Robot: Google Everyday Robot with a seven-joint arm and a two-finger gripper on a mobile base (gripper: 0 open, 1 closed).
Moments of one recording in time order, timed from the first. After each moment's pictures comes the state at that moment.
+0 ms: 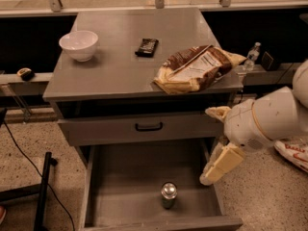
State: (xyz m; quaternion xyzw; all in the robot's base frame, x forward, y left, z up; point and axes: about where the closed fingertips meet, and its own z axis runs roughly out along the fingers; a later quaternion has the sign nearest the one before) arm 0.424 -0.130 0.815 -0.60 0.74 0.15 0.28
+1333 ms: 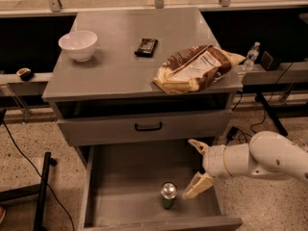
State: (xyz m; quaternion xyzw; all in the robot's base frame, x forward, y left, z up) arm 0.468 -0.116 0.620 -0.59 0.70 0.20 0.36
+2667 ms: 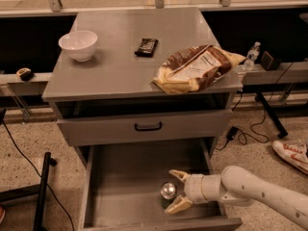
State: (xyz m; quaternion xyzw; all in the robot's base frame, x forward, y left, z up) arm 0.465 -0.075 0.448 -0.58 0.67 0.25 0.38
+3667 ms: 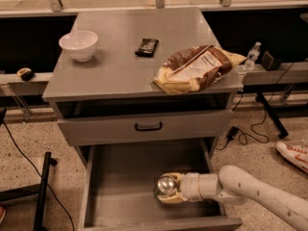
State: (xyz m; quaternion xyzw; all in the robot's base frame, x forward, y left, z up) arm 0.474 -0.051 0.445 -0.55 0.65 0.32 0.41
